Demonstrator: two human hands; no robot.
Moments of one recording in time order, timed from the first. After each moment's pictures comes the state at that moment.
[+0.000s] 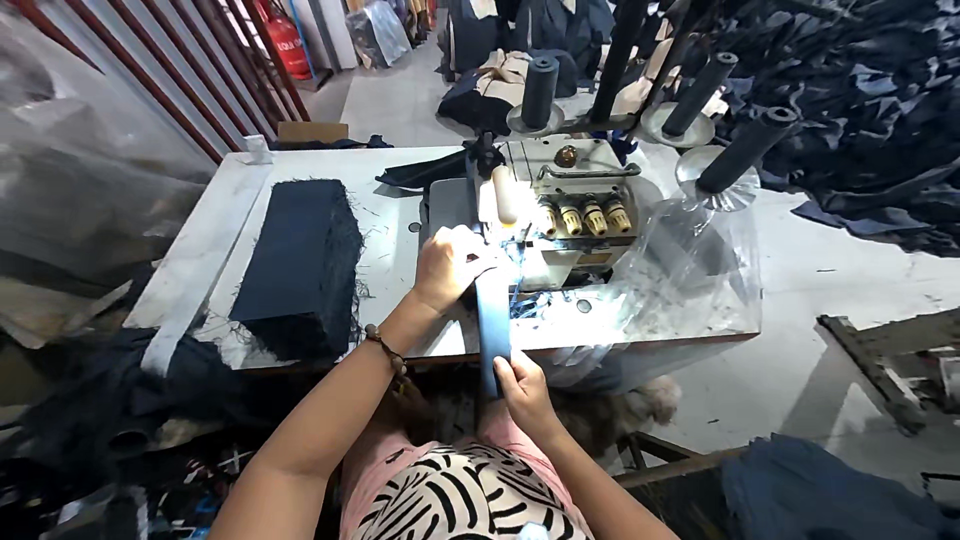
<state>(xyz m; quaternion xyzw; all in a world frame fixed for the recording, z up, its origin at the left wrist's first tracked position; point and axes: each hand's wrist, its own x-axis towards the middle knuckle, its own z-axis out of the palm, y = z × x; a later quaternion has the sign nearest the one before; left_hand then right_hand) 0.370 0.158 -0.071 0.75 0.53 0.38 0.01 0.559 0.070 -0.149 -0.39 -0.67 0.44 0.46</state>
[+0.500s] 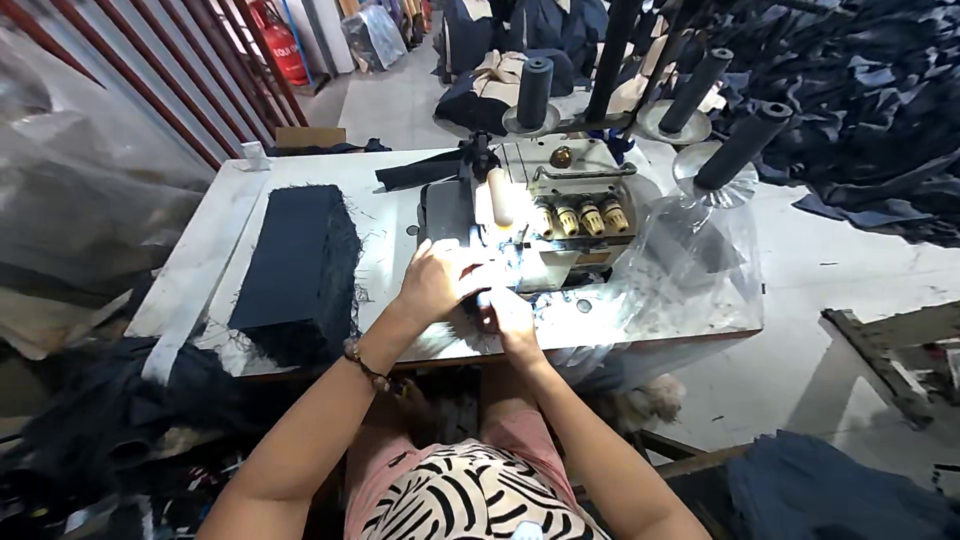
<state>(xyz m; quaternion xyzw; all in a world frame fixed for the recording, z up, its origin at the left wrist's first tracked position) 0.359 0.148 -0.062 0.80 0.55 0.26 0.01 0.525 0.150 -0.140 -0.37 -0.58 0.51 0.51</state>
